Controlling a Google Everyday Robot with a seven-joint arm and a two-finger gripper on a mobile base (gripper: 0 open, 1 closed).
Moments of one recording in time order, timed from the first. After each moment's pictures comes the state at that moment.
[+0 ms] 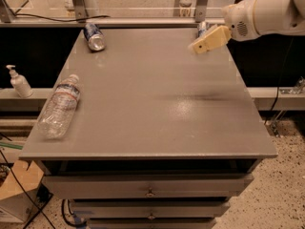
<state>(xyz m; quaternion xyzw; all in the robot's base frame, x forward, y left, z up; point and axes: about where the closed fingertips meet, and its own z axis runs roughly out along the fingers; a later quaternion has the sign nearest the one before) 0.682 -0.161 0.959 -0.42 0.75 0.14 0.49</state>
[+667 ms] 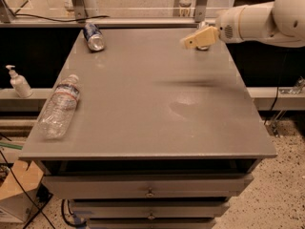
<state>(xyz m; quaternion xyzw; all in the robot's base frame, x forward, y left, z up) 0.734 -0.155 0.941 -0.36 0.75 0.17 0.53</state>
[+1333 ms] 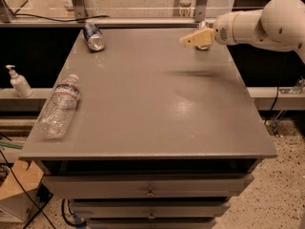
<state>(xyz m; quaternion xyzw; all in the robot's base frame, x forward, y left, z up) 0.778 -0.168 0.915 -0.31 0.77 0.16 0.54</state>
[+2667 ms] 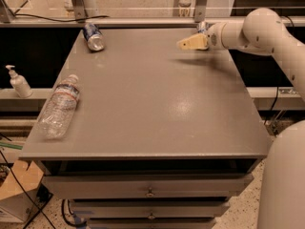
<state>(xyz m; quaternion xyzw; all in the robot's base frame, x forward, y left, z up) 0.835 -0.179 0.861 -0.25 0.80 0.16 0.52</state>
